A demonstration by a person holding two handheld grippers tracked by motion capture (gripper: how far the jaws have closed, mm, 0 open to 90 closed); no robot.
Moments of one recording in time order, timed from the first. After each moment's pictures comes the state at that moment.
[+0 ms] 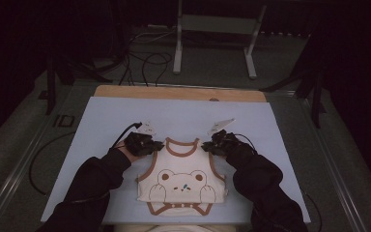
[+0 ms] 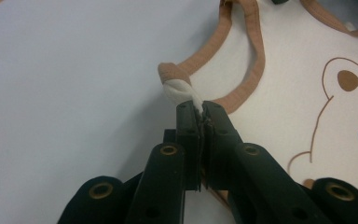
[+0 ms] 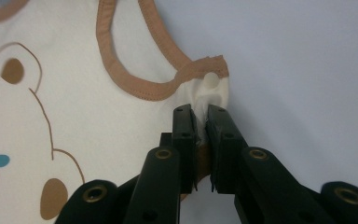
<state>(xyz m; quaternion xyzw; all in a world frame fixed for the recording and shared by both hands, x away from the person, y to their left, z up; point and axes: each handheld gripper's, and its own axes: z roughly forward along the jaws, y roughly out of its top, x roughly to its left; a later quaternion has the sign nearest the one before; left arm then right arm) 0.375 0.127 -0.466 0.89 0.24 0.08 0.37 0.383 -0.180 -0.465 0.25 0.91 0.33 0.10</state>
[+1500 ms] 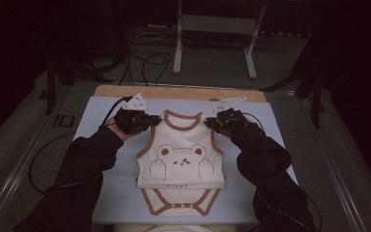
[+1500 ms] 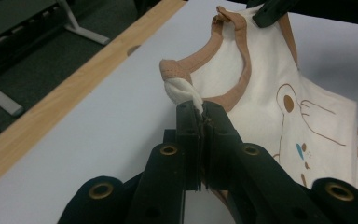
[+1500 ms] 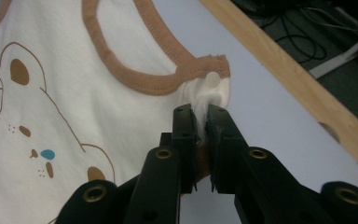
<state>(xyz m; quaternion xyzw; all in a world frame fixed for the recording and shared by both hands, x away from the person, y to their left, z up) 0.387 0.140 -0.373 0.87 0.21 0.15 0.42 0.396 -0.181 -0.384 0.23 0.88 0.36 0.18</state>
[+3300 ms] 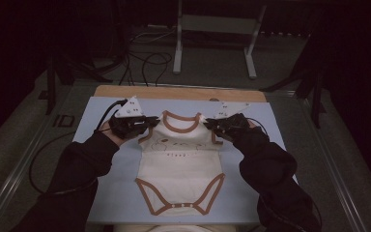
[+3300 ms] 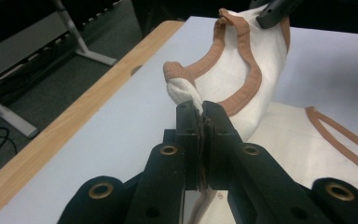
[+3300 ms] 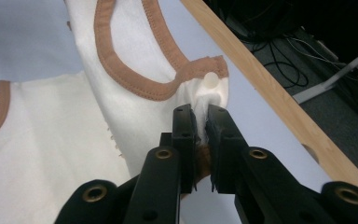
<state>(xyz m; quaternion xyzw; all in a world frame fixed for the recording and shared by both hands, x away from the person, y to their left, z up) 0.357 0.146 -0.366 0.86 0.18 0.18 0.45 0.364 -0.179 -0.366 0.19 0.88 0.38 0.22</state>
